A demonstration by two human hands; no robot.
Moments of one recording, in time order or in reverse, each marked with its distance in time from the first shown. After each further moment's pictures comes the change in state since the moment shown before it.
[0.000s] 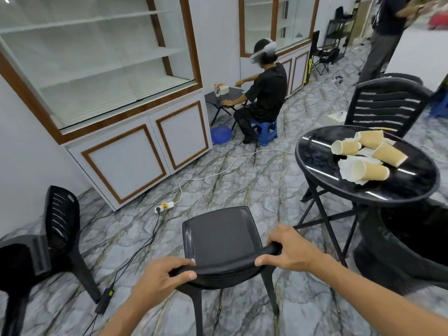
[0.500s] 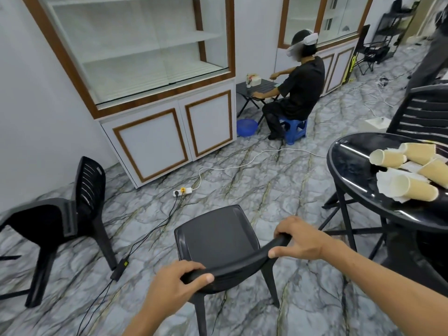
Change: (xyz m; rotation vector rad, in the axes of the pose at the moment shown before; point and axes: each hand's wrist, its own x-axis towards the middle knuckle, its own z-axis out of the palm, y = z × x) left_hand -0.035 0.004 0.022 -0.002 0.185 -0.179; right_hand 0.060 0.000 -0.011 -0.114 -0.234 -0.181
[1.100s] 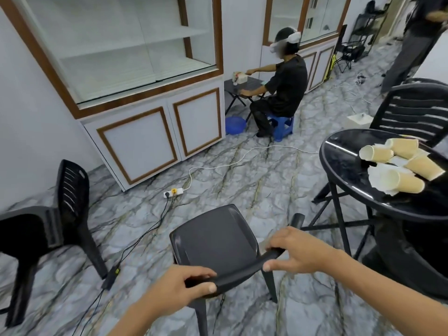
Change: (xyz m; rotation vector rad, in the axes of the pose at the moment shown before) left_hand 0.027 -0.016 -0.040 -0.141 -0.441 0.058; right_hand 0.005 -0.053 0.017 -0.144 -0.055 -0.099
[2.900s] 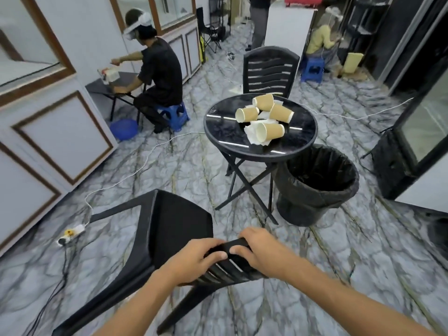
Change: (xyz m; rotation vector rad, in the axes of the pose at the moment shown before) left_hand 0.189 0.107 0.183 0.295 -0.427 0.496; right_hand -0.154 0.030 0.064 0.300 0.281 0.821
